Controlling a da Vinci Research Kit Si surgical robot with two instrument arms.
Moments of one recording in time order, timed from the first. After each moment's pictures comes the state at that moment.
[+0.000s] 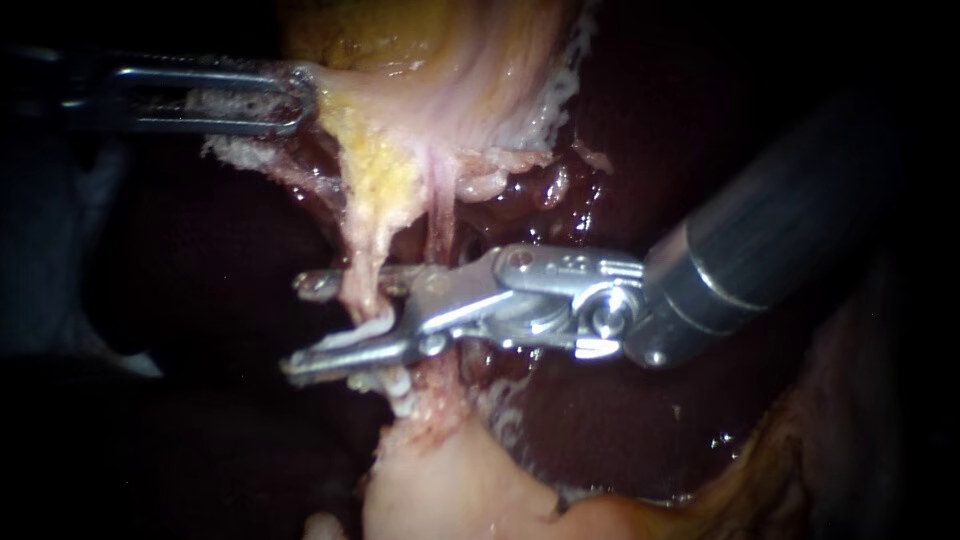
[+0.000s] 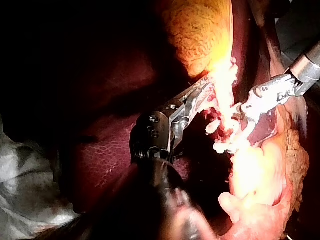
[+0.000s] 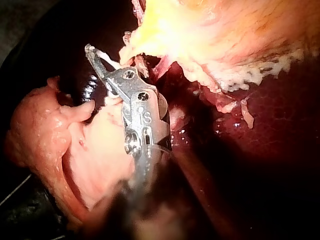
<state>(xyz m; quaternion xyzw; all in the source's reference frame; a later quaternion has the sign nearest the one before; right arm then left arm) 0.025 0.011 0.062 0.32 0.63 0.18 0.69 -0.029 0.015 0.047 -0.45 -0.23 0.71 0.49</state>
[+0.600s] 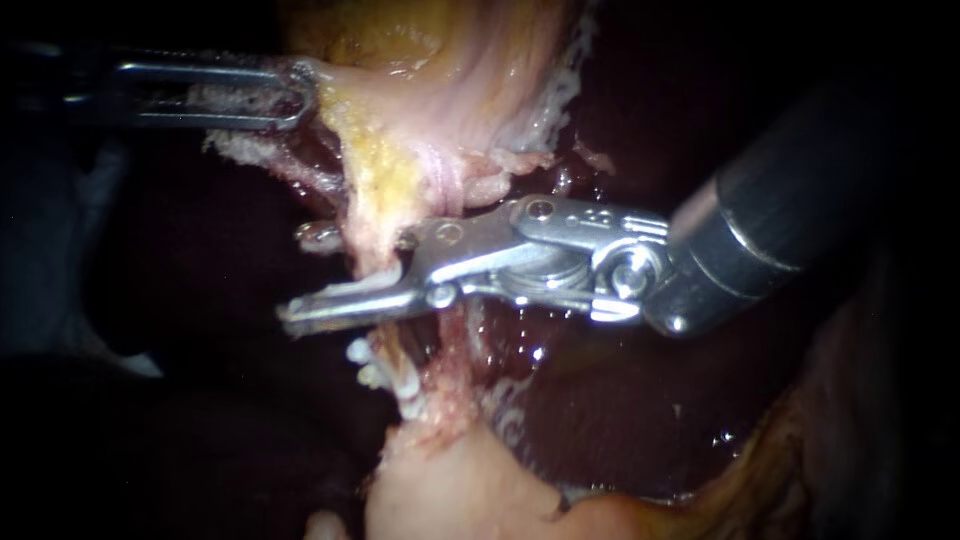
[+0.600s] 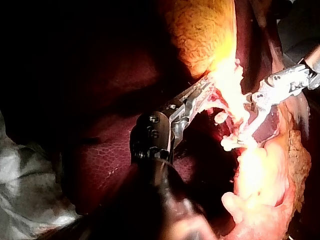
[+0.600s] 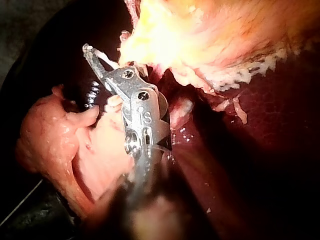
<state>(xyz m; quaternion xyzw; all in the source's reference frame) 0.023 0.013 0.057 0.33 0.64 0.18 0.68 -0.029 0.015 0.048 -0.45 -0.23 0.71 0.49</state>
